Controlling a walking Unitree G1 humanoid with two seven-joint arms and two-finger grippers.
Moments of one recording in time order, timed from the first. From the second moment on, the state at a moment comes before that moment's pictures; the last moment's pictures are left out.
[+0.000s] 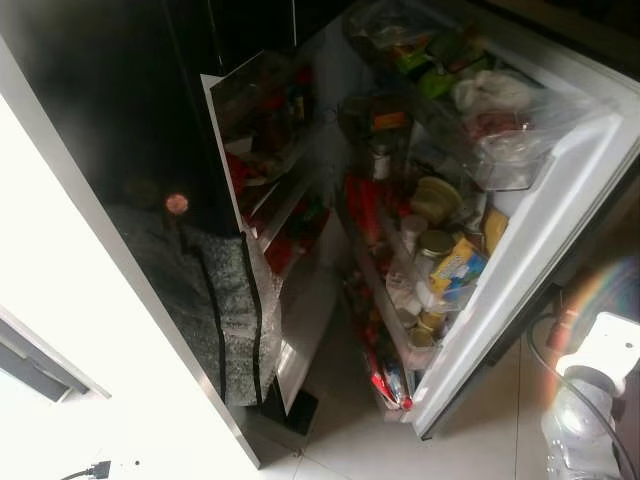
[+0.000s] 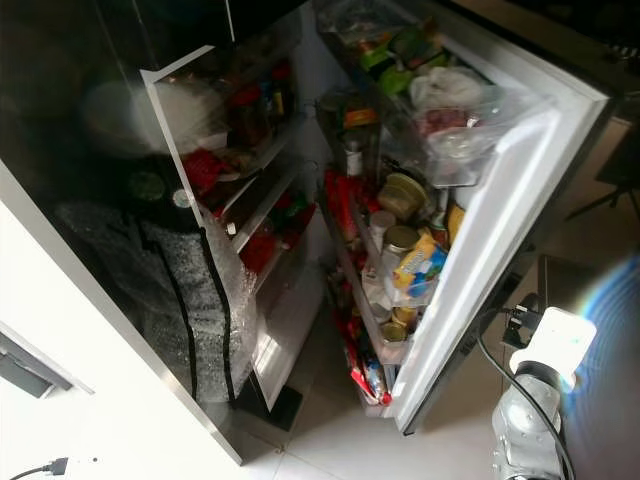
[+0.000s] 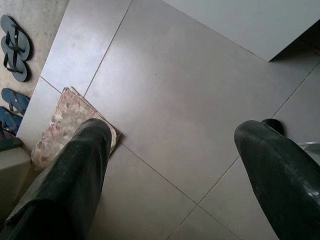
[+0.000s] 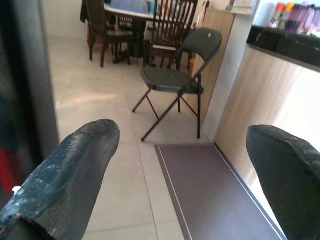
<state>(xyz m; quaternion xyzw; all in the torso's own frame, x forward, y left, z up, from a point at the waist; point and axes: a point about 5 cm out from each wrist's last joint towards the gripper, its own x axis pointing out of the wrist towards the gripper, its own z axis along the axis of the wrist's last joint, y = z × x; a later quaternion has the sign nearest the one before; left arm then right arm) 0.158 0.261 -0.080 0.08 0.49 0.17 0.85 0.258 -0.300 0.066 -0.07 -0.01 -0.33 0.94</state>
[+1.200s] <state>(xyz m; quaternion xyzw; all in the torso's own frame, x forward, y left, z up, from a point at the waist) 0.159 0.257 -0.080 0.11 0.49 0.13 0.85 0.315 -0.167 0.131 0.02 -0.07 0.24 0.97</state>
